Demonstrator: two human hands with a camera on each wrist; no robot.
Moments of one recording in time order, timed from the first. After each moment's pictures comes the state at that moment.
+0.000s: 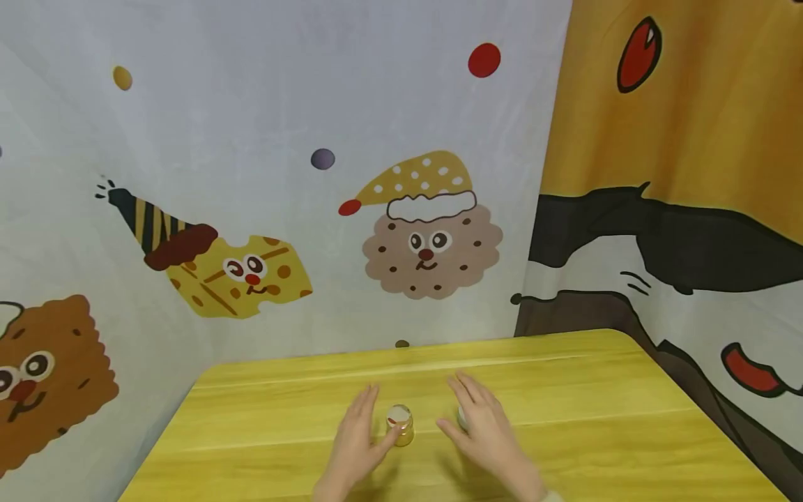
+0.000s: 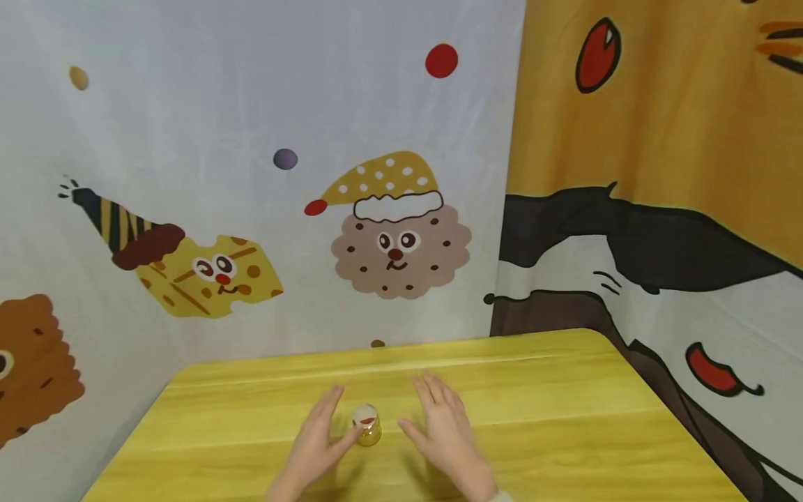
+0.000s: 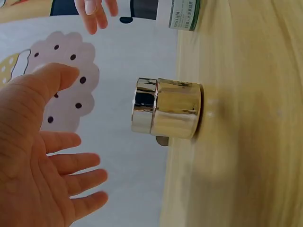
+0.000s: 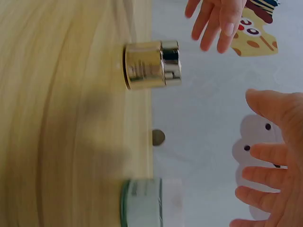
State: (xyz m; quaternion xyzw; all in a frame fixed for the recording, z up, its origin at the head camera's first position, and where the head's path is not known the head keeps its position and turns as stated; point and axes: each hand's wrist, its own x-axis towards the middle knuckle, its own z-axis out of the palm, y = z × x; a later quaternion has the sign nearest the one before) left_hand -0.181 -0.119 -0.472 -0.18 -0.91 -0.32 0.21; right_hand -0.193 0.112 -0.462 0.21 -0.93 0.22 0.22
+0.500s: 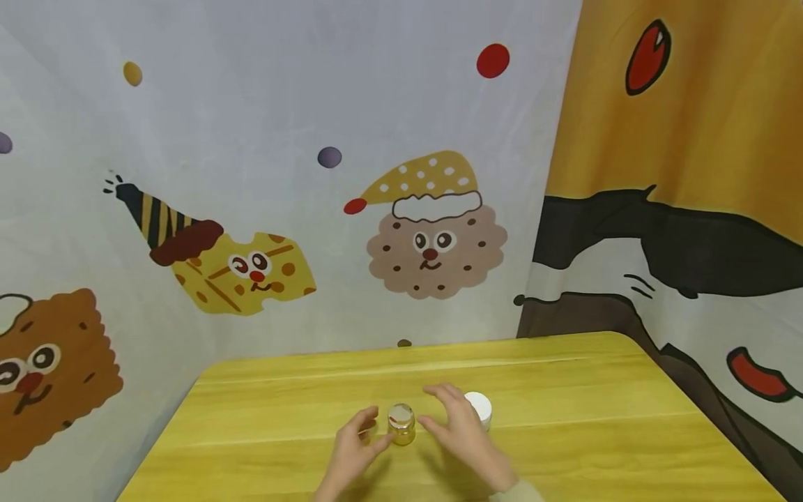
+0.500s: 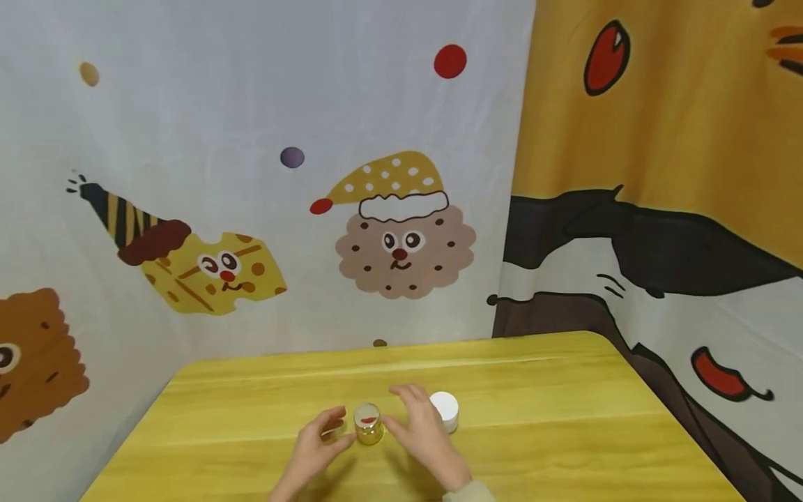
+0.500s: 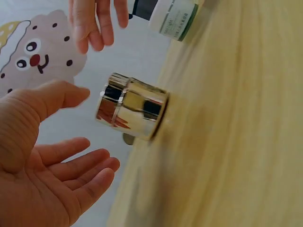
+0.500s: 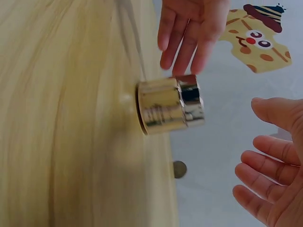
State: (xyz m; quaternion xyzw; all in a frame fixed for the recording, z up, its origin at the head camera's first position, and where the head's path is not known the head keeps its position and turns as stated) left_hand -0.180 -0.132 -0.492 -0.12 -0.83 -0.54 0.07; right_hand -0.206 0.077 -0.472 0.25 -0.87 0.36 0.22
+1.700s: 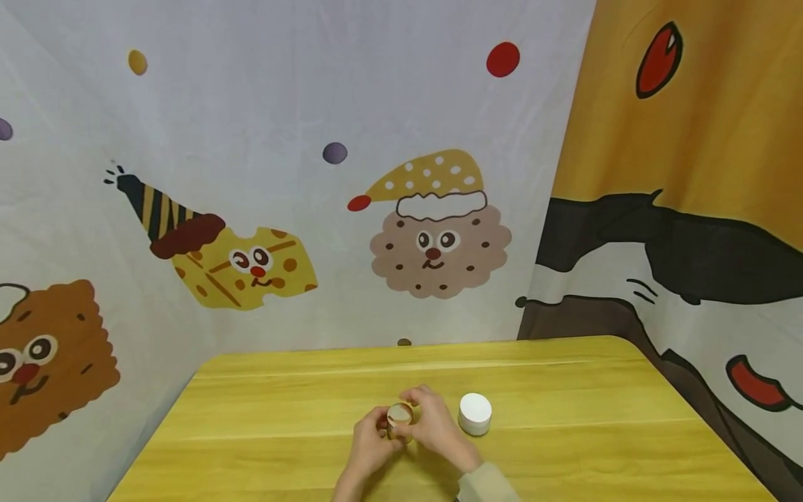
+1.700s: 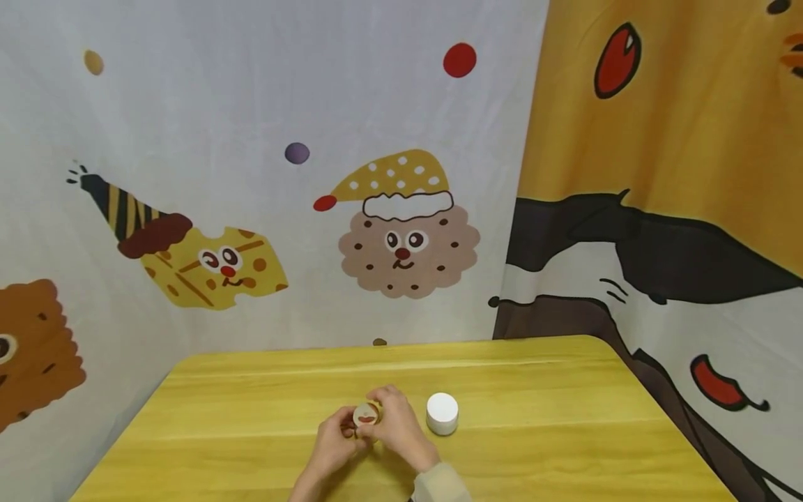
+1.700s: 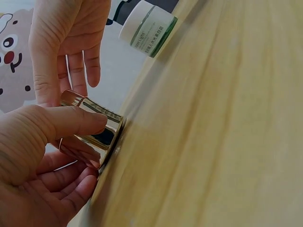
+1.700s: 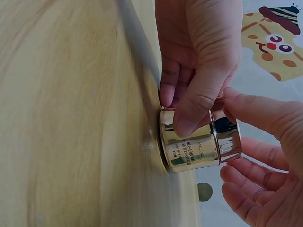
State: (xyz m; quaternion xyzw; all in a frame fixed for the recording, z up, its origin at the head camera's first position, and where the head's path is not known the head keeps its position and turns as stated) left_hand -0.203 -0.109 -0.519 -0.09 -0.83 -0.55 0.06; right_hand -0.229 0.044 -0.483 0.26 -0.87 0.41 0.07
